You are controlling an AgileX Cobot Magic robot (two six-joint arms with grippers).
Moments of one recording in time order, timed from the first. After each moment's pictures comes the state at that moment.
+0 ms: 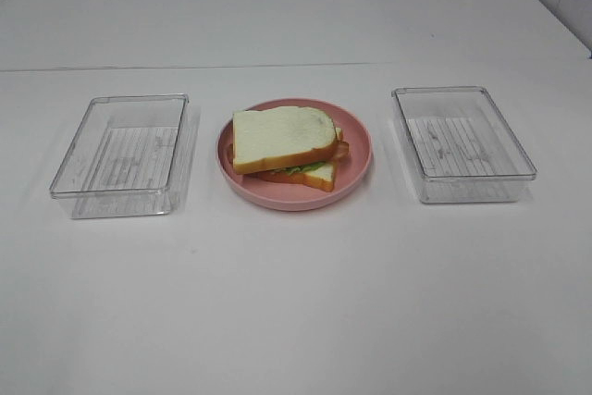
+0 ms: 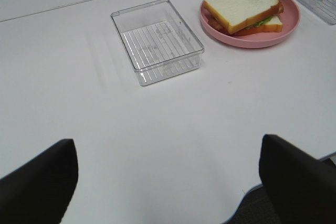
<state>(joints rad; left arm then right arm) -0.26 -0.01 -0.50 -0.04 1.05 0.05 0.26 0.29 -0.55 0.12 1.13 -0.10</state>
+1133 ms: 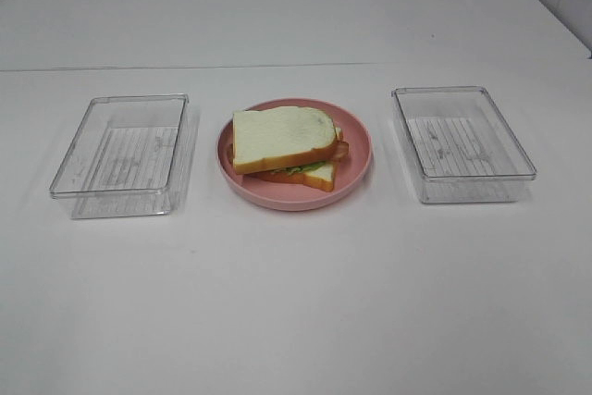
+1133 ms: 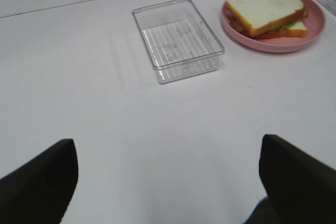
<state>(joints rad) -0.16 -0.01 -0.50 -0.05 1.05 0.05 0.22 0.10 -0.51 0.09 1.07 -0.09</state>
